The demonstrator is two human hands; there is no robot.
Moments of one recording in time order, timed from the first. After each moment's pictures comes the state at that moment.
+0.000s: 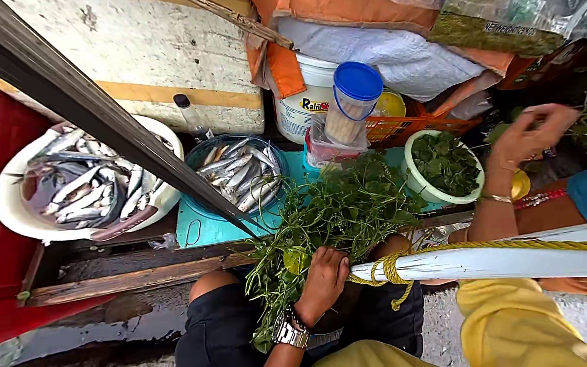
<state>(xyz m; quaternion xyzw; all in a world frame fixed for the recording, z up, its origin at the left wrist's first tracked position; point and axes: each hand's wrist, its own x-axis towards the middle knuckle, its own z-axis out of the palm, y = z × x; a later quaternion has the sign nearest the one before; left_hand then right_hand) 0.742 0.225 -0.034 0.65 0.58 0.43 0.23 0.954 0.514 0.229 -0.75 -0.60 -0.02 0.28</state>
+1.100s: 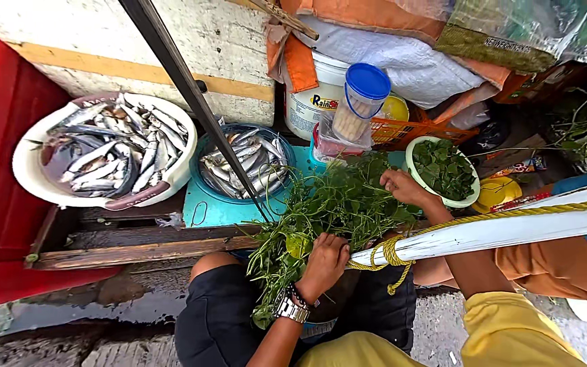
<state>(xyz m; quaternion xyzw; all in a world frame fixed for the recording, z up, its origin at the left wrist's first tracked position) 0.737 0.229 -0.017 0.64 0.58 0.41 0.28 0.914 0.476 0.098 -0.44 -0.89 0.15 -0.05</state>
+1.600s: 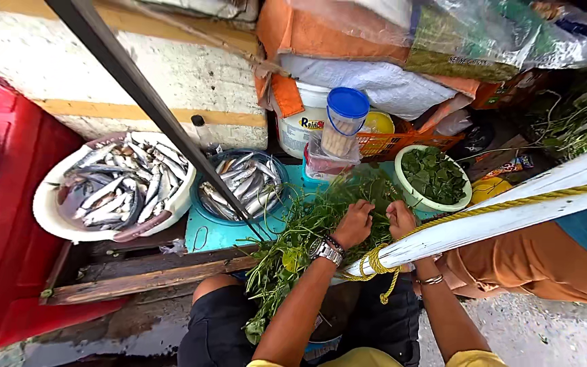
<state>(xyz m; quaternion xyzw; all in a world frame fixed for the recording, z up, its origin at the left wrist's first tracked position) 0.767 0.365 0.032 0.71 0.51 0.35 0.34 0.946 0.393 0.062 -0.57 -0.79 0.15 0.16</state>
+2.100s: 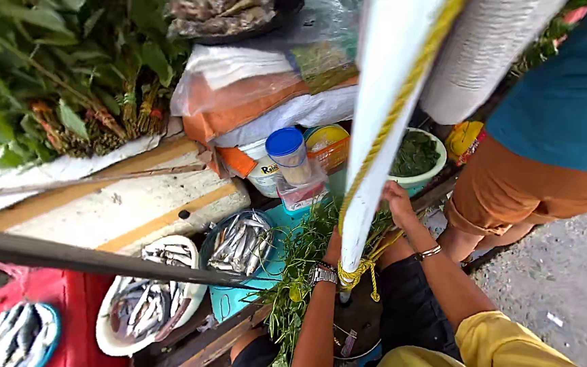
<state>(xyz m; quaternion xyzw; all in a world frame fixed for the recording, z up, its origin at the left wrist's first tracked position) 0.775 0.376 -0.021 0.76 0.51 0.25 0.31 0.981 0.409 0.069 -0.53 -0.51 0.46 0.50</state>
